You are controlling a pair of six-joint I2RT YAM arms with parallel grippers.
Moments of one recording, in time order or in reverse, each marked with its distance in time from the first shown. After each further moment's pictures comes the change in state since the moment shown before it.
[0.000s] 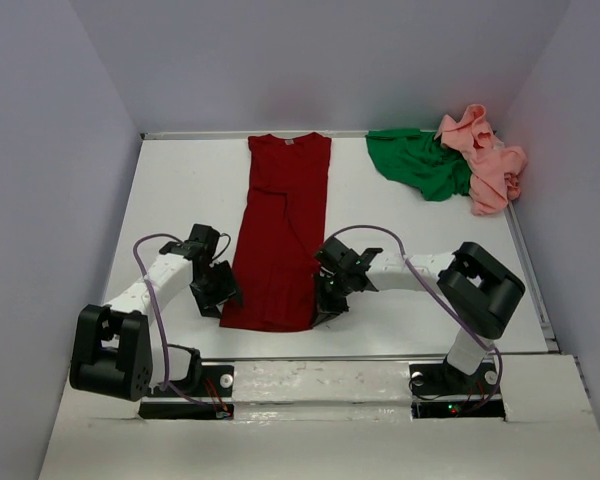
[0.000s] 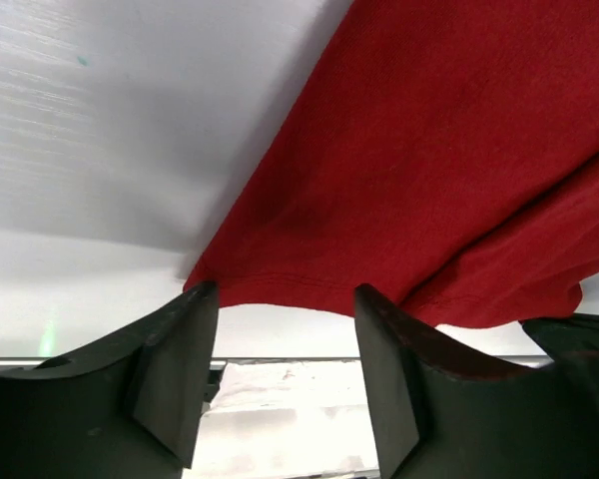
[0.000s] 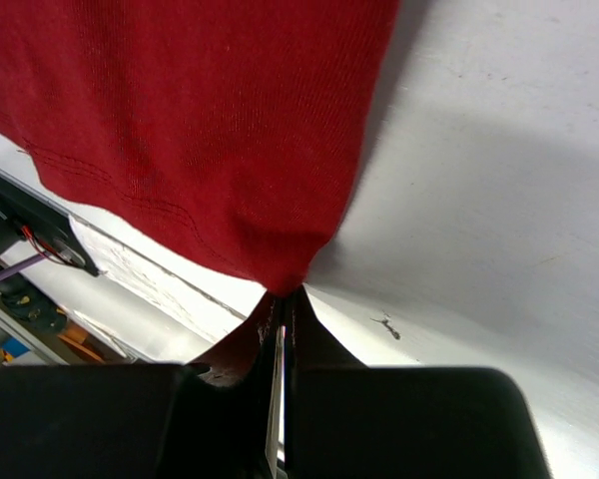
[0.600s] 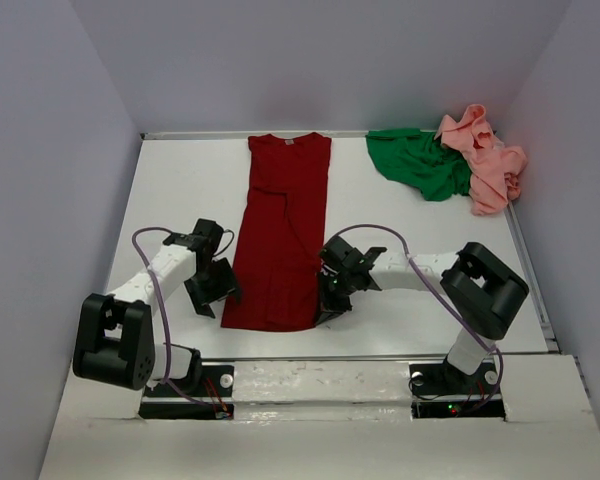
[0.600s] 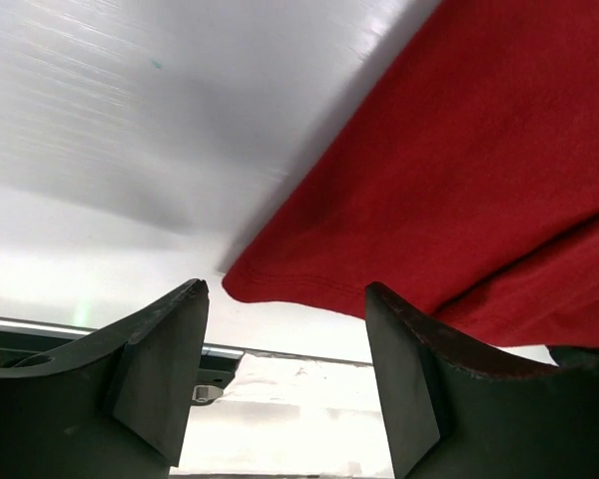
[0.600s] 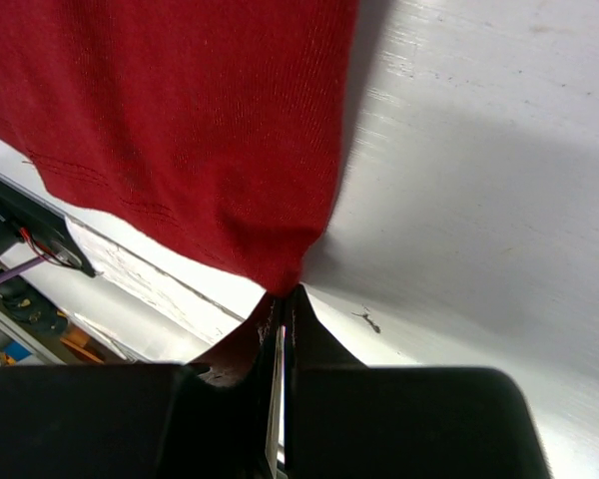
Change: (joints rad) left arm -0.019 0.057 0.061 -0.072 -0.086 -0.037; right arm -0.026 -0.014 -0.015 -0.001 -0.002 -0.011
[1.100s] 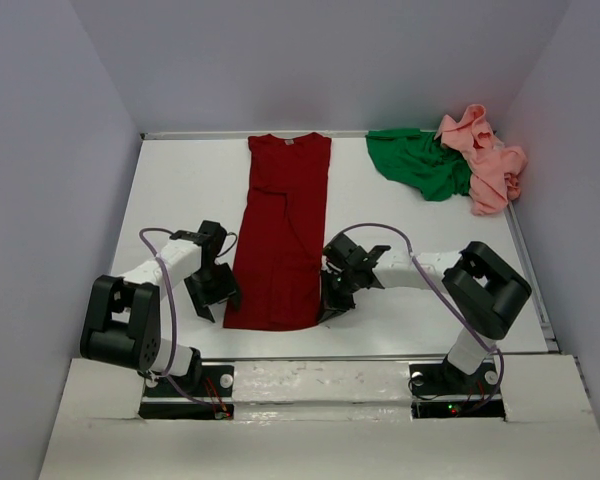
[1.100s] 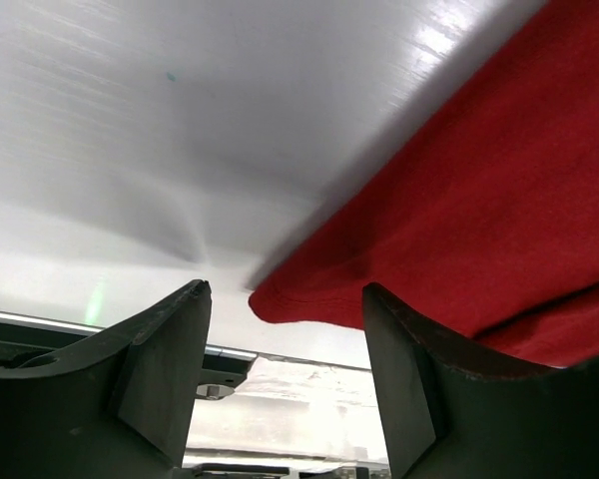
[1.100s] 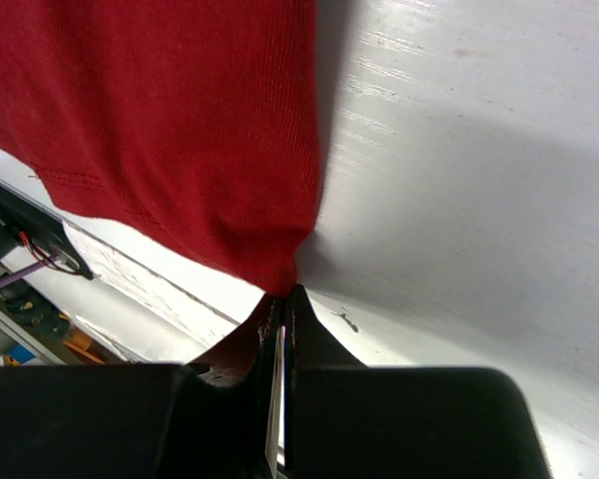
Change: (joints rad) left arm 0.000 0.102 0.014 -0.015 -0.031 0.002; right arm -0.032 -0.009 -0.019 -0.001 -0.008 -0.023
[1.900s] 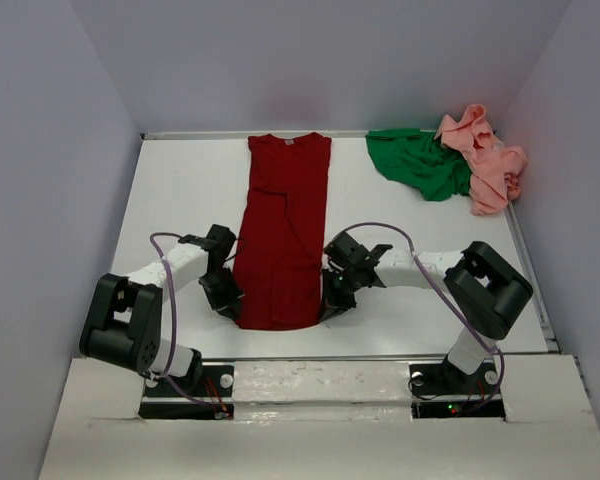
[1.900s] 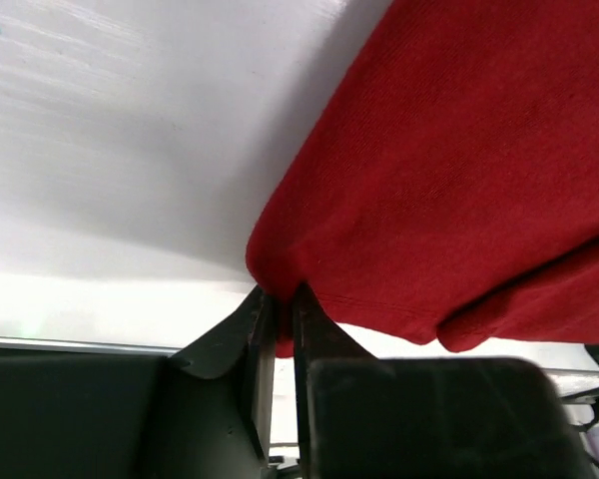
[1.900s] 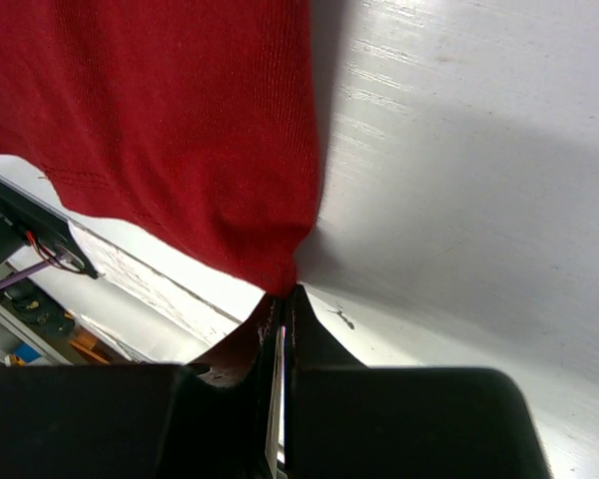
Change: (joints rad) left arm -0.072 0.000 -0.033 0.063 0.091 -0.050; right arm -0.015 -0.008 -0.005 0.001 -0.010 -0.006
